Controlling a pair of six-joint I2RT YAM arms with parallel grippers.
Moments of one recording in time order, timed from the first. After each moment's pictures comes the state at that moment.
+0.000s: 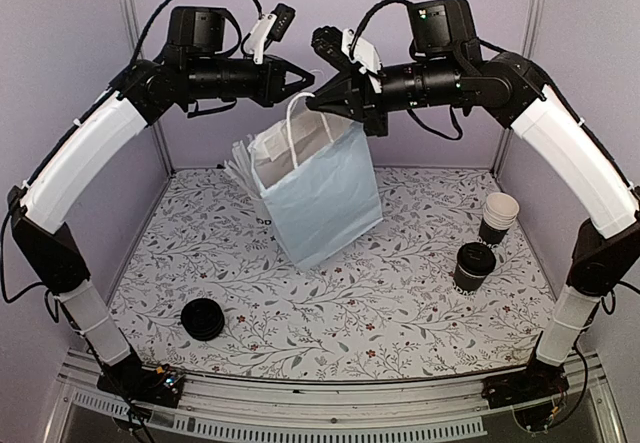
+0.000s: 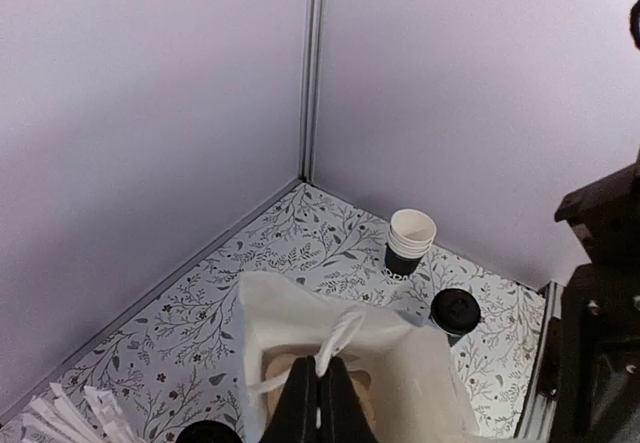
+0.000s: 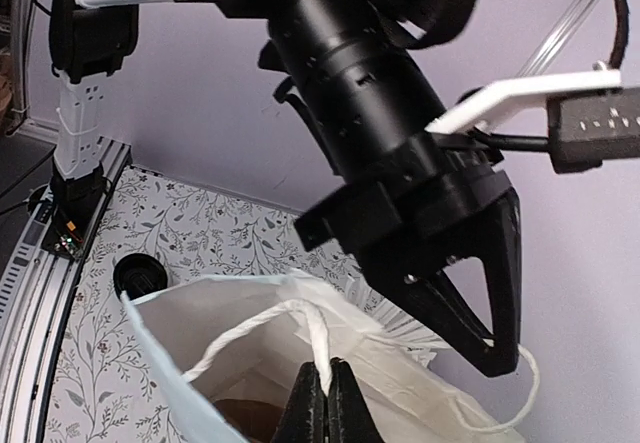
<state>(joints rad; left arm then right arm) -0.69 1.71 2.08 -0.62 0.27 -0.03 0.89 1.78 2.26 -0.78 -0.39 -0.62</state>
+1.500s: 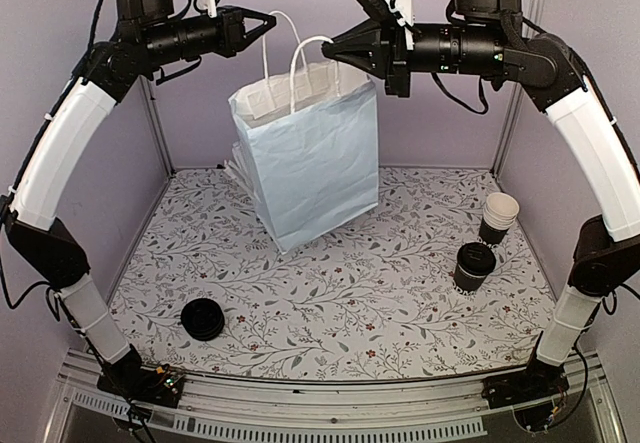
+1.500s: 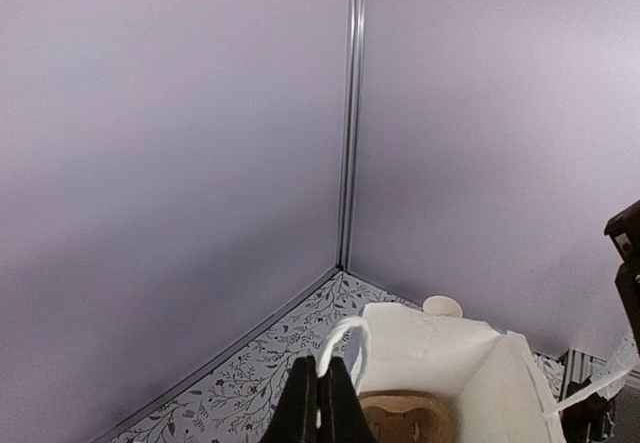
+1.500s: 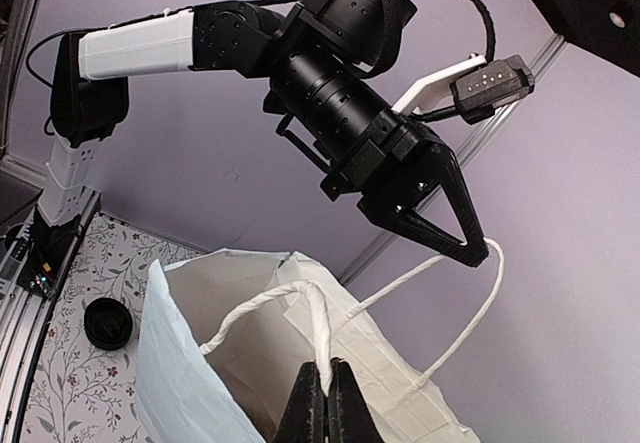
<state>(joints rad) -0.58 1.71 2.28 -0.57 0.33 -0.04 0.91 1.77 2.46 -0.79 -0.40 -0.64</state>
